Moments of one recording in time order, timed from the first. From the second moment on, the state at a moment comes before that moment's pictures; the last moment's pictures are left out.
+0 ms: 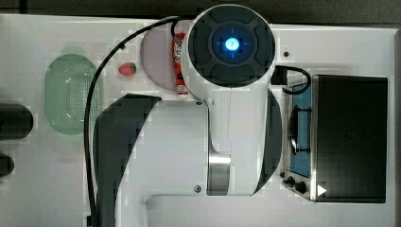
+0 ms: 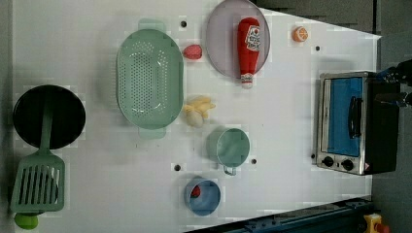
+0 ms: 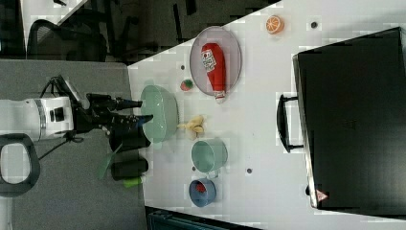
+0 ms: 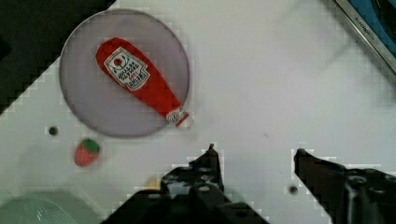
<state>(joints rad) -0.02 -0.01 0.02 -1.77 0.01 0.19 -0.03</state>
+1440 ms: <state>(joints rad) -0.08 0.45 0.14 -1.69 0.02 0.36 -0.32</state>
